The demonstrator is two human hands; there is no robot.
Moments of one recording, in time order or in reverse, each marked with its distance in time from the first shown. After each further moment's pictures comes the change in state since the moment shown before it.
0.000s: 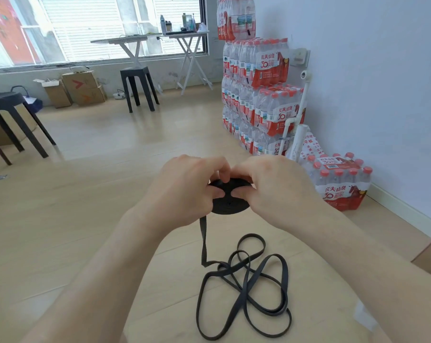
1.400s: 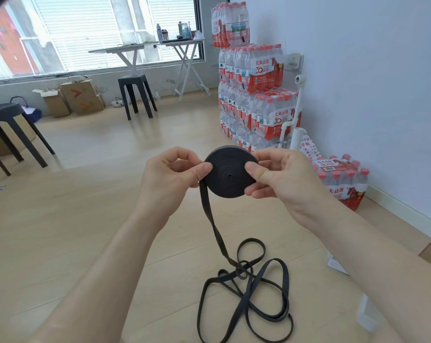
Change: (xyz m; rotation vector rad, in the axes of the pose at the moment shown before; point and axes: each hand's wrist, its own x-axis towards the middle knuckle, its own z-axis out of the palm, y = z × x) left_hand 0.011 -0.022 0.014 -0.888 0.301 -0.382; right_hand 0.004 0.021 -0.005 1.159 0.112 0.479
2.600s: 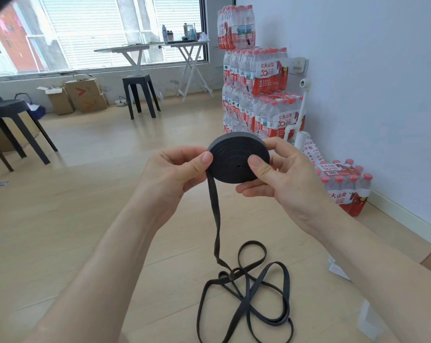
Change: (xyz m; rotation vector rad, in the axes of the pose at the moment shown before) left_hand -0.003 0.019 -0.008 -0.355 -0.126 -0.136; right_hand -0.005 -0.004 0.008 0.063 -0.101 -0.158
